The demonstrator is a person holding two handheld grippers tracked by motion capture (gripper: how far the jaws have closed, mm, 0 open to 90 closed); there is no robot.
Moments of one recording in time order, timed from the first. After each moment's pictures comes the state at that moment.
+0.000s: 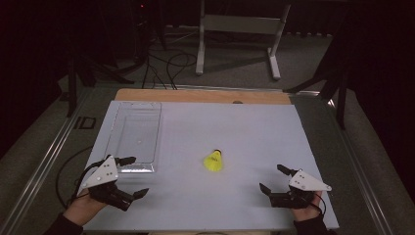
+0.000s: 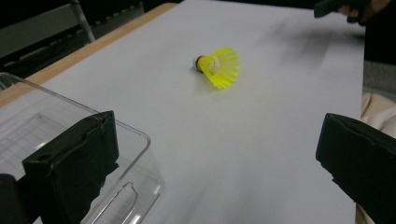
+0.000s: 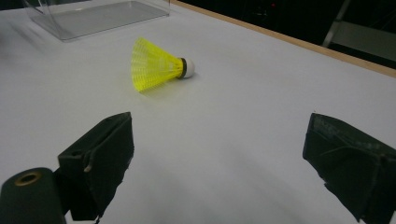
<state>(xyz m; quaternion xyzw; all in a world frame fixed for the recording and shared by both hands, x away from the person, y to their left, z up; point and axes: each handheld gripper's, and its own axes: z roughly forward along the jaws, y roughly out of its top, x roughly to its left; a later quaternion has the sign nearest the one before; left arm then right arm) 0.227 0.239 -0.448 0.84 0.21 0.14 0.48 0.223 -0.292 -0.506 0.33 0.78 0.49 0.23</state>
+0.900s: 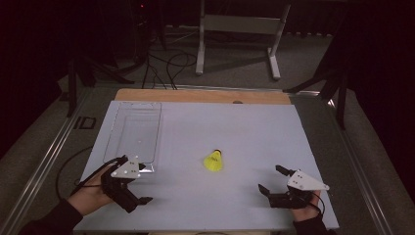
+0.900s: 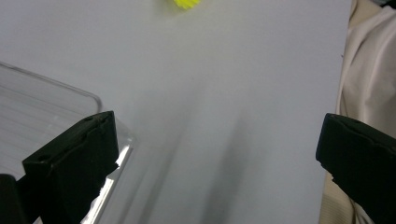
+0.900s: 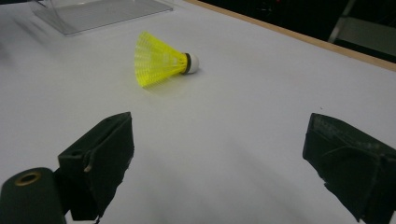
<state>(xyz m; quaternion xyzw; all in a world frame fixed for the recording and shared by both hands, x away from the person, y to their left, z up) 0.247 0.210 -0.446 0.93 0.17 0.05 0.31 0.223 -0.289 -0.508 0.33 0.78 0.48 0.22</state>
